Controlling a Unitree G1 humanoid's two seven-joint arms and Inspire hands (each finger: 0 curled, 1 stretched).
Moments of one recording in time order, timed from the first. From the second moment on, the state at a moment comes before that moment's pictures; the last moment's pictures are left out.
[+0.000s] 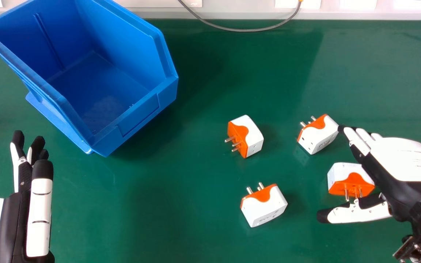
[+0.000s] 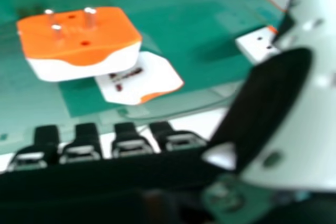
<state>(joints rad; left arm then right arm) 0.57 0.06 0.24 -0.23 -0.12 -0.39 -0.13 0.24 -0.57 0.01 -0.46 -0.89 0.19 0.50</state>
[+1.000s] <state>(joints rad) 0.58 0.07 0.25 -0.24 -0.12 -0.39 -0.13 0.12 -0.68 0.06 -0.39 -0.99 0.18 0.59</state>
